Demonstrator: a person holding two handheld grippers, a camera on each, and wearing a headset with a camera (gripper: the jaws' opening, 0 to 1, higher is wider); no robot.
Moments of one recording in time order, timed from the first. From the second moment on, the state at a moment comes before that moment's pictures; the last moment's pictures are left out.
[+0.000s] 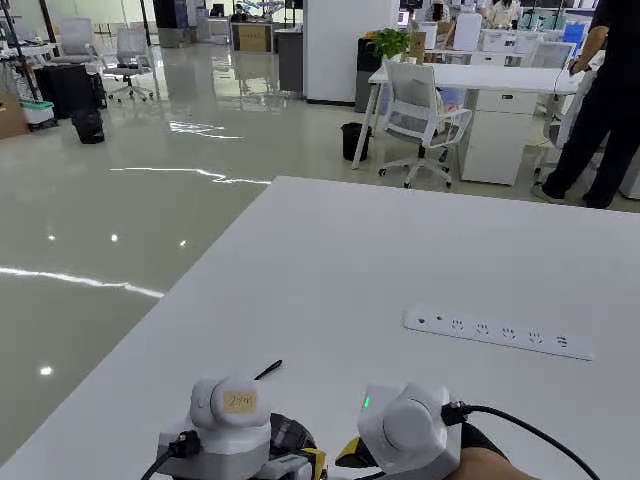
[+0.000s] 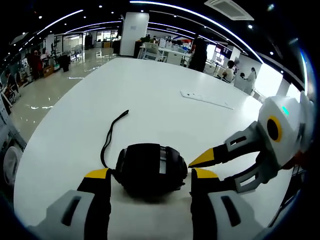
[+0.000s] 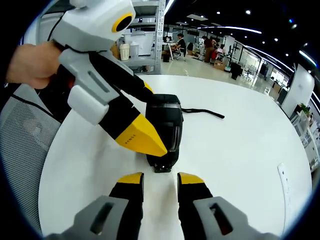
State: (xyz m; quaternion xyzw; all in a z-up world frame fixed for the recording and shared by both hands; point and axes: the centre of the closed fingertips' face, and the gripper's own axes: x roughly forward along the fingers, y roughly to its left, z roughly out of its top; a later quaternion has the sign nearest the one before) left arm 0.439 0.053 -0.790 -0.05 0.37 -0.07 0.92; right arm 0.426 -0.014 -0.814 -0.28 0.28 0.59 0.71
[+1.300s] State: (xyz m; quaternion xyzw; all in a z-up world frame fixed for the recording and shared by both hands) left arm 0.397 0.049 -0.751 0.06 0.34 -0.25 0.90; right arm 0.386 -0.116 -0.751 -0.18 0.28 0.47 0.82
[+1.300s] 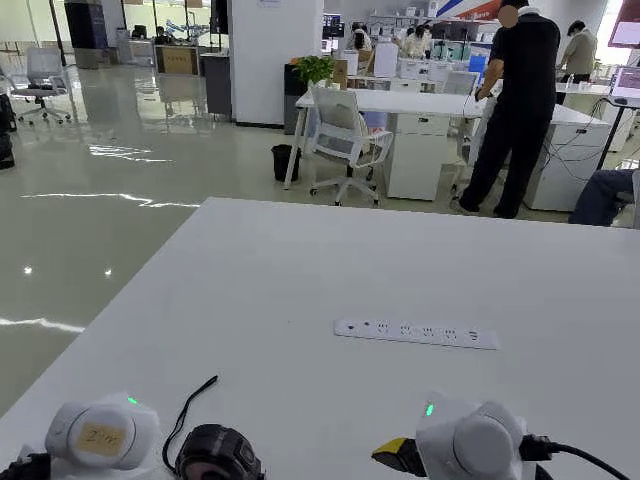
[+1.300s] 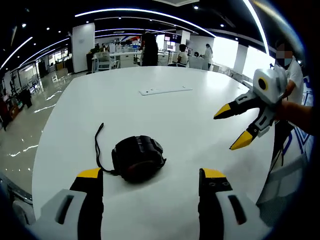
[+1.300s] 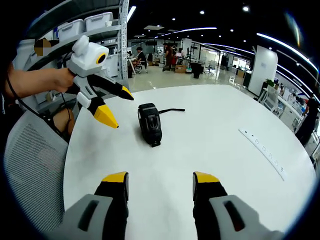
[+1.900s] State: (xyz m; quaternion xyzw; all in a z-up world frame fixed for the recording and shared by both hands) left arm 0.373 0.042 -0.738 0.08 0.32 -0.31 0.89; right arm 0.353 -0.166 -0.738 -0.15 0.28 0.41 0.85
